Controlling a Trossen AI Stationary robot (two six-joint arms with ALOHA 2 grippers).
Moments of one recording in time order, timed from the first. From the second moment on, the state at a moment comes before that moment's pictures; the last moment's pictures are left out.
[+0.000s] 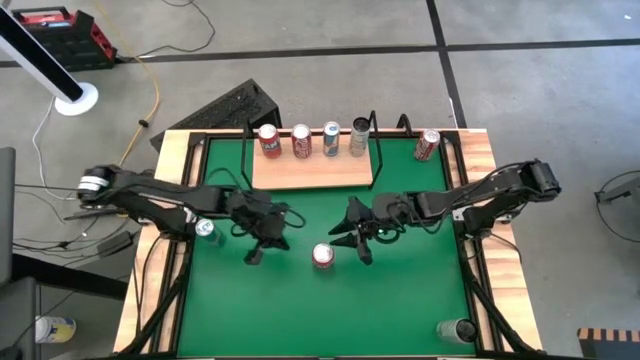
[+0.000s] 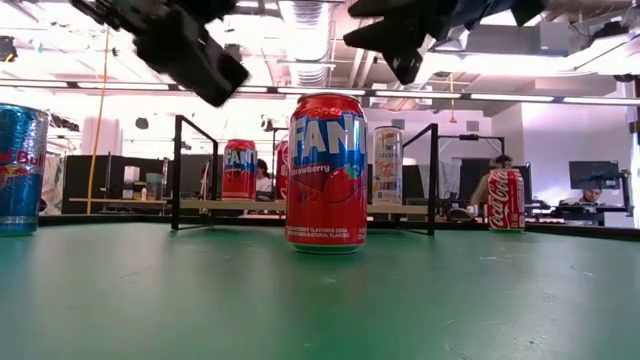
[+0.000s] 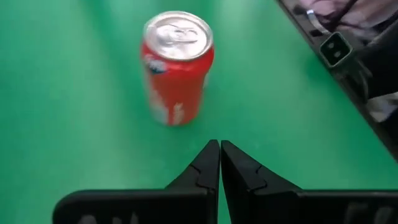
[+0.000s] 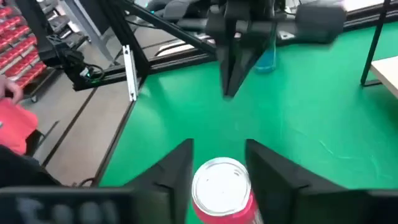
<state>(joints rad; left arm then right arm) -0.04 1.23 0.78 -0.20 0.31 0.09 0.15 1.41 0.89 0.18 -0.08 0.30</state>
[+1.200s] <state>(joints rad) -0.02 0.73 0.78 -0.63 0.05 0.31 0.19 1.75 1.40 -0.36 0.10 0.33</state>
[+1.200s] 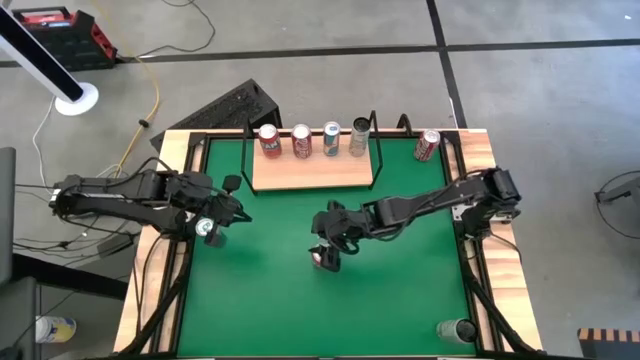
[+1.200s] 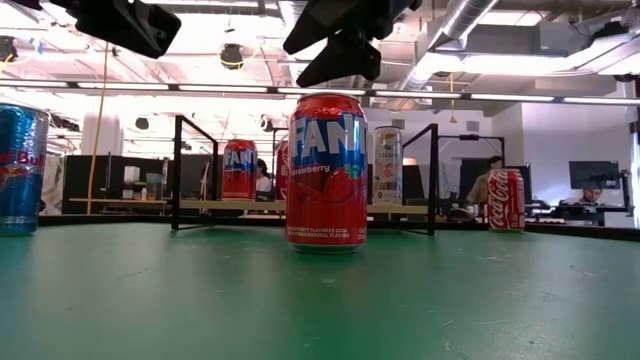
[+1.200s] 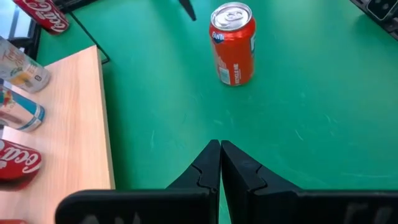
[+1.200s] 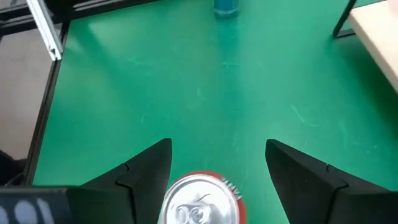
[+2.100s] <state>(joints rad) -0.02 0.73 0.78 -0.63 -0.07 0.20 0.11 1.75 1.63 -0.78 0.06 0.20</state>
